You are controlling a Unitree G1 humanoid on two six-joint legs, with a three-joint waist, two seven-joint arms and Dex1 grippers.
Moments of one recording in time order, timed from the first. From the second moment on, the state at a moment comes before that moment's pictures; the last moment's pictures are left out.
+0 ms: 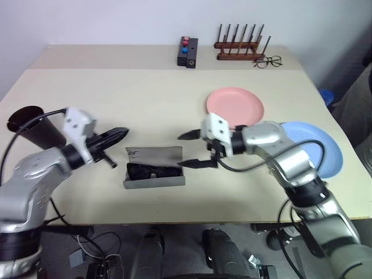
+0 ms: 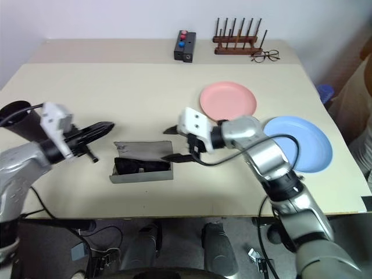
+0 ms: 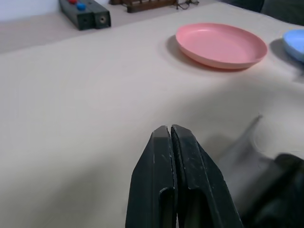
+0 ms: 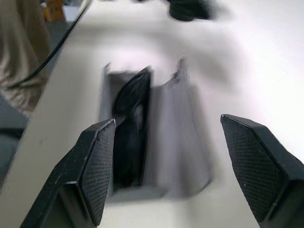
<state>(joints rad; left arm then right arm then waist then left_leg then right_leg) -0.27 0.72 0.21 -0.29 -0.58 0.65 -0.67 -0.60 -0.58 0.28 -0.24 0.30 0.47 1.13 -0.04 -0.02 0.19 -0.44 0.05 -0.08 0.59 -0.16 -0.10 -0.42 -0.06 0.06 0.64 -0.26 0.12</state>
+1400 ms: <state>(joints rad) 0.01 0.91 0.09 -0.50 -0.46 0.56 -0.95 -0.56 -0.68 0.21 -0.09 0.13 0.36 0.97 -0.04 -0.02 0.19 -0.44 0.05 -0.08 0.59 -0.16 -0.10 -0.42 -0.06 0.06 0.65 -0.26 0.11</state>
